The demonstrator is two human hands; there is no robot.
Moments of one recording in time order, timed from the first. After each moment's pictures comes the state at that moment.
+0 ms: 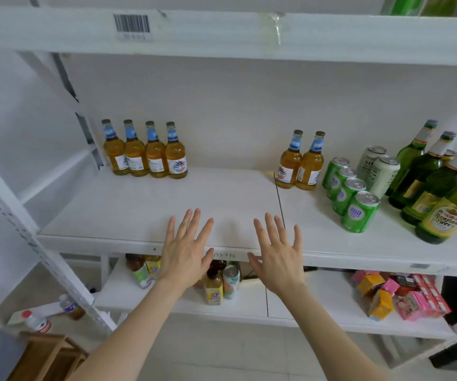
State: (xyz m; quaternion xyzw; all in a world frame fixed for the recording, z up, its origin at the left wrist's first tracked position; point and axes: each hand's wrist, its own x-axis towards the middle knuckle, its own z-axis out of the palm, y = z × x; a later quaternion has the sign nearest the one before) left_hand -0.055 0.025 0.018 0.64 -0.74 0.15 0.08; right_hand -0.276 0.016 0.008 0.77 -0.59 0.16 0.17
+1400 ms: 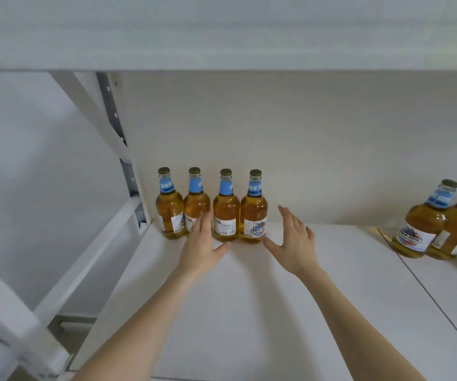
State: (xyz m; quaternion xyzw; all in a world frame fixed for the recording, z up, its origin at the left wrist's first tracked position) left_hand 0.207 -0.266 0.004 0.62 -0.70 -0.10 0.33; right_hand -0.022 -0.275 0.018 0.73 -0.63 0.27 -0.06
